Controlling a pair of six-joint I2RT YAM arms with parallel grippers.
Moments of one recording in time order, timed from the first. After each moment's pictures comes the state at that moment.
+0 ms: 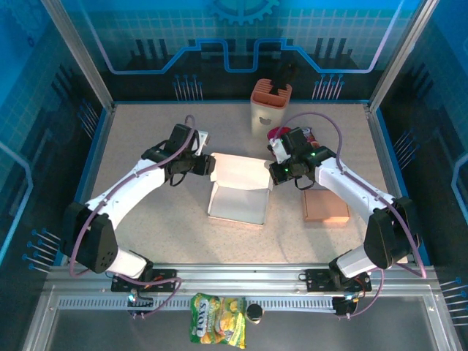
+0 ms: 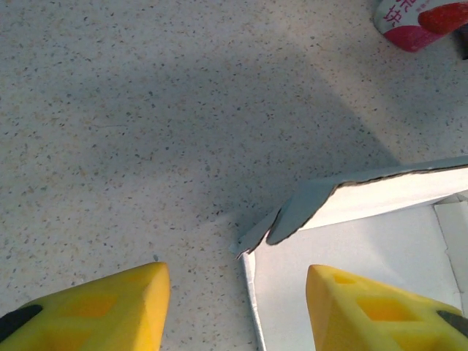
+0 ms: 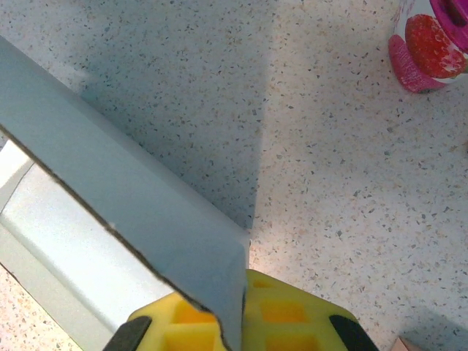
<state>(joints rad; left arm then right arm) -0.39 1.46 1.14 -0.58 0.07 -0.18 0.46 1.49 1.16 -0.71 -0.12 0.08</state>
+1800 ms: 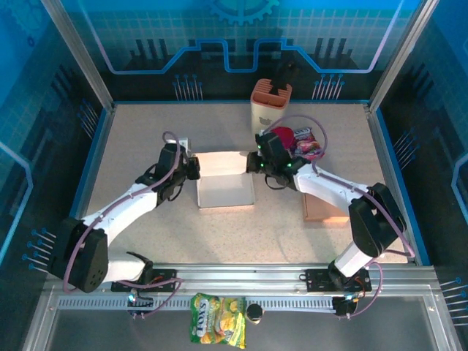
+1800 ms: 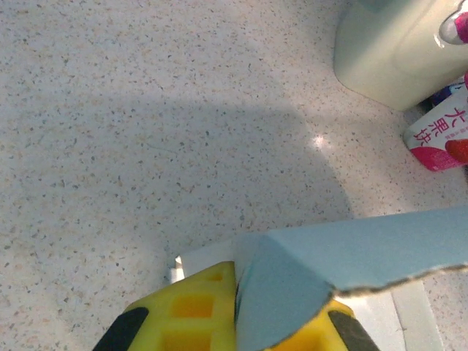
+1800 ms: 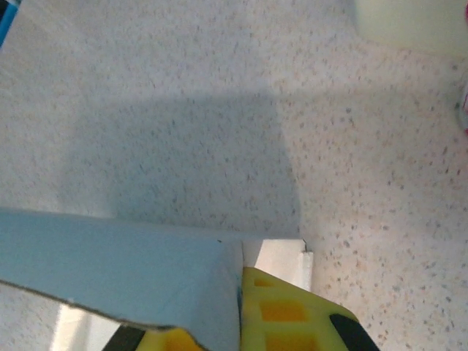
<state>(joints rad) -0.36 1.29 0.73 -0.07 -0.04 -0.45 0.63 1.60 1.04 -0.14 0.06 0.56</state>
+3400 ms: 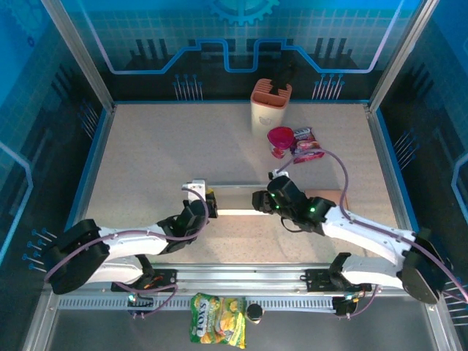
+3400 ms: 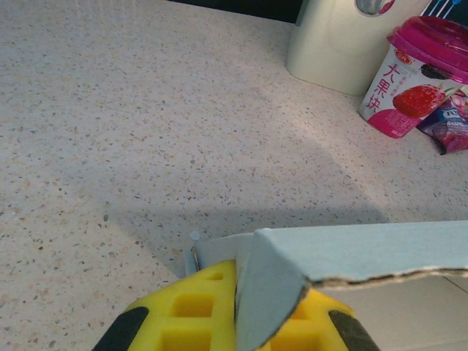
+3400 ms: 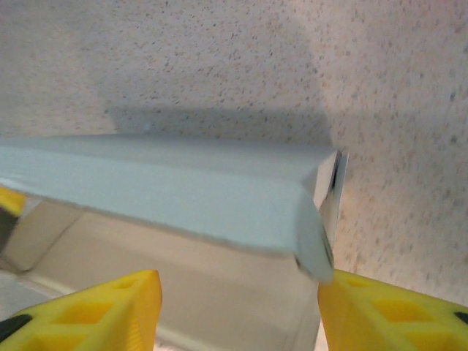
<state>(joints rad) -0.90 1.25 0.32 0.45 -0.66 -0.58 0.85 1.11 0.68 -0.34 0.19 0.73</state>
